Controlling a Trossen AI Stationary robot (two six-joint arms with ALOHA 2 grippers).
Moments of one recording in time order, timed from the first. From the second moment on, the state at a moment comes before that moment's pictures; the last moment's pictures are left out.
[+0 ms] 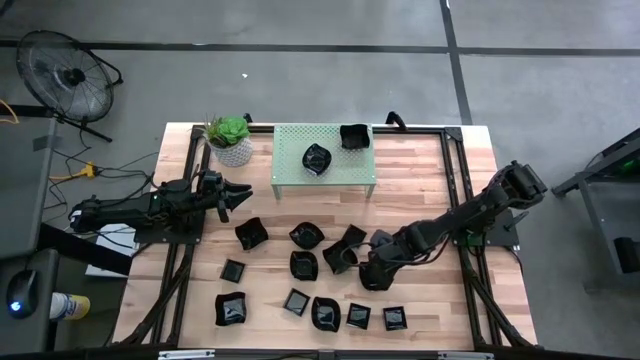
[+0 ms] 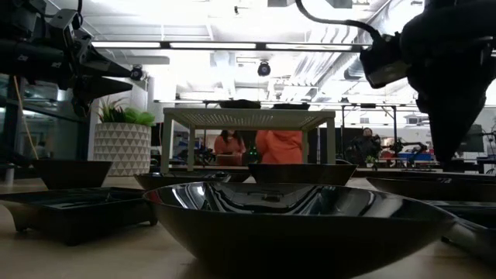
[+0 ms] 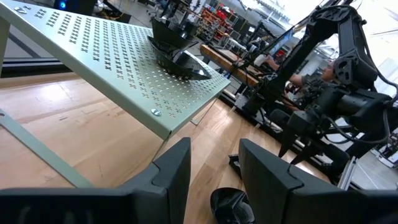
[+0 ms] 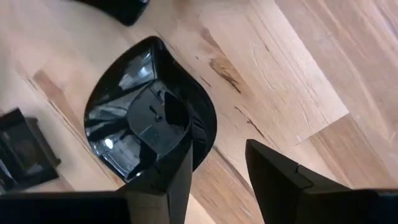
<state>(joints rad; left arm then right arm) 0.06 0.01 0.07 -0.11 -0.24 -0.55 0.43 1.60 0.97 -0.72 0.02 1.13</state>
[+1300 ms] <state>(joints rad) 0.06 0.01 0.07 -0.11 -0.24 -0.55 0.43 1.69 0.97 -0.66 -0.02 1.19</state>
